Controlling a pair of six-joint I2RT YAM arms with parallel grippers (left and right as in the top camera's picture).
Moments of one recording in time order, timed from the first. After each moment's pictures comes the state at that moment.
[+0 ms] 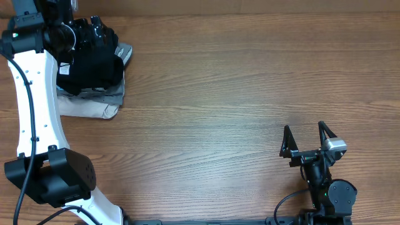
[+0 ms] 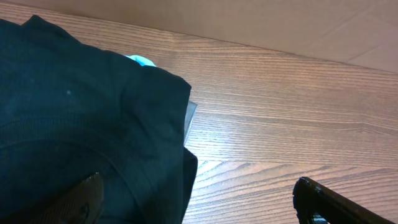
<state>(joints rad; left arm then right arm) 0.24 1.88 1.97 -0.97 0.32 -0.02 -0.05 0.01 0.02 0.05 -0.19 0.15</state>
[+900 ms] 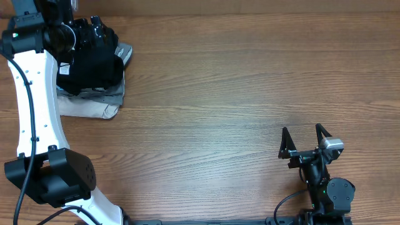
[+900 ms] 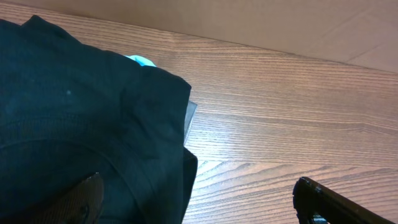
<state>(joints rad) 0.24 1.88 1.97 -0.97 0.32 -0.02 -0.05 0.01 0.02 -0.02 -0.19 0.15</state>
